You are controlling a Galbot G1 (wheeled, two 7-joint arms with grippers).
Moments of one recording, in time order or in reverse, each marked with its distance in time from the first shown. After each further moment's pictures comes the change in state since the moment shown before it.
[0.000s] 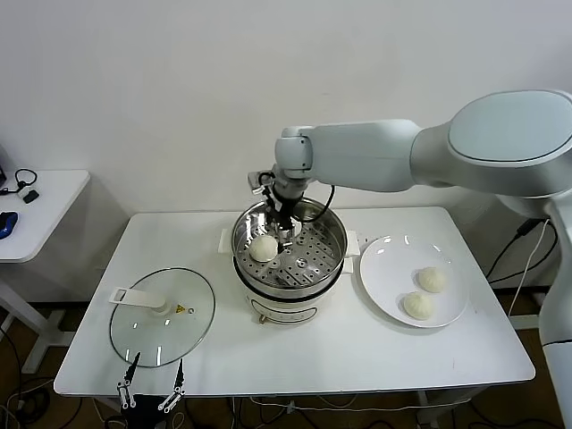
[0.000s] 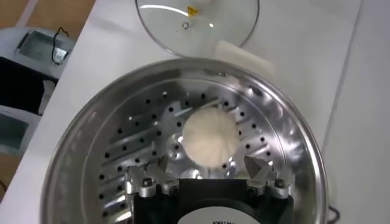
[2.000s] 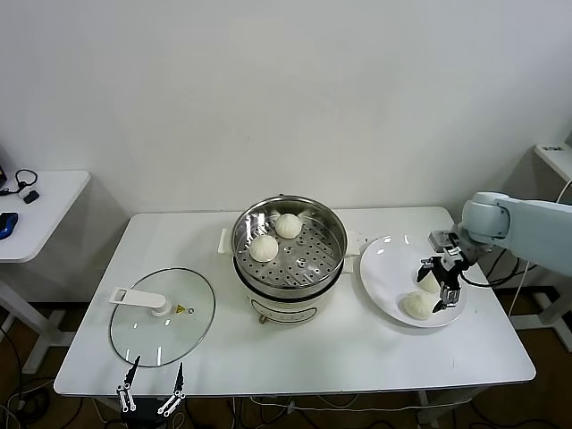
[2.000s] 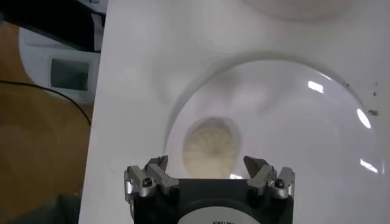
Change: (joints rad) left arm 0.009 -0.004 -0.003 0.003 0.019 0.005 -0.004; right arm -0.290 -0.784 0.136 0.161 -0.521 0.146 -0.074
